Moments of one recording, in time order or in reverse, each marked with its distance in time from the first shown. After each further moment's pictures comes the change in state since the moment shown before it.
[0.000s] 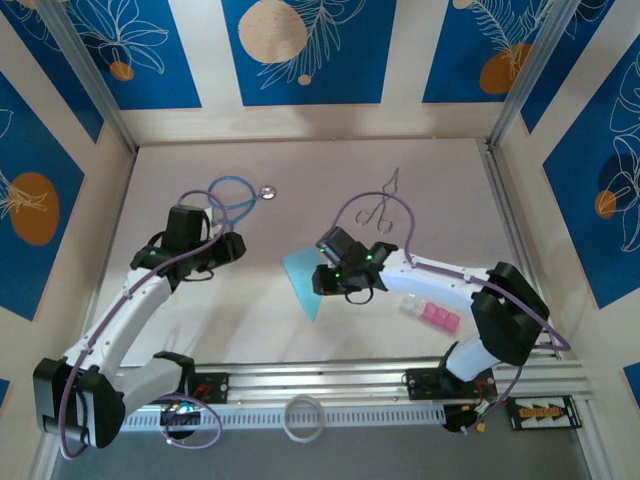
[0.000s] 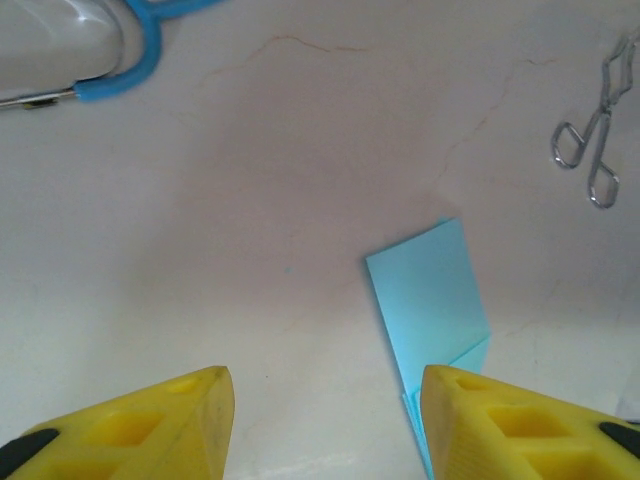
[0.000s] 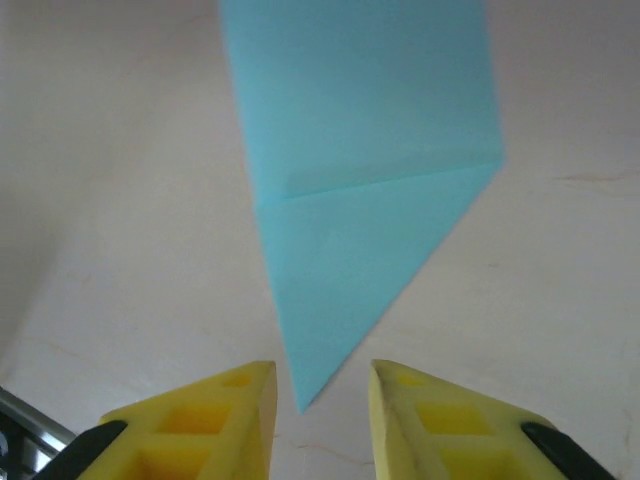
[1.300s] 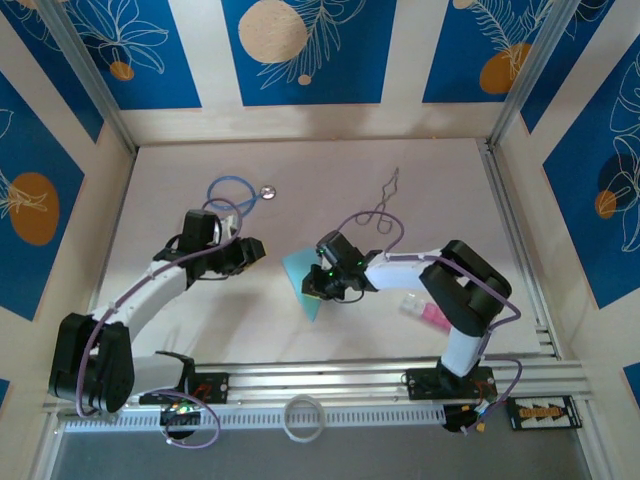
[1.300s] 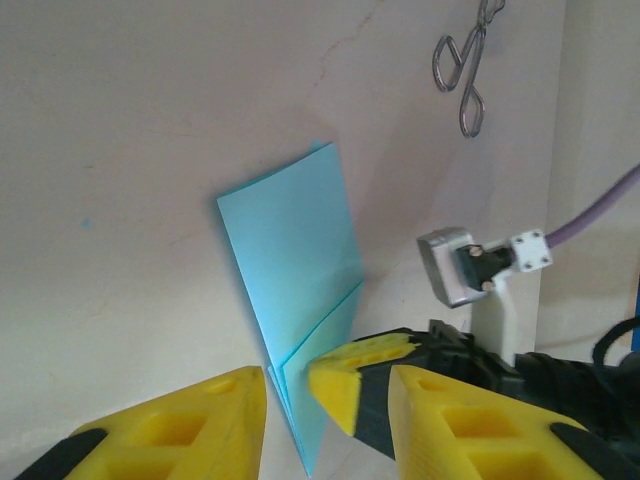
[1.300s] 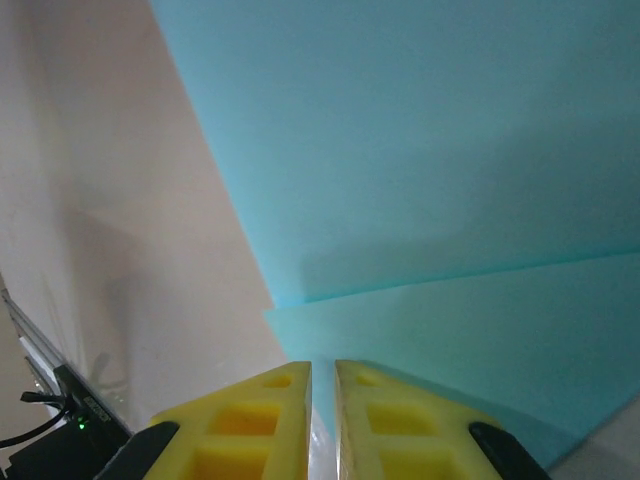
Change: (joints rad) left arm 0.002 0.178 -0.136 0.337 0.381 -0.160; right arm -0.055 0.262 -0.083 0.435 -0.284 0.245
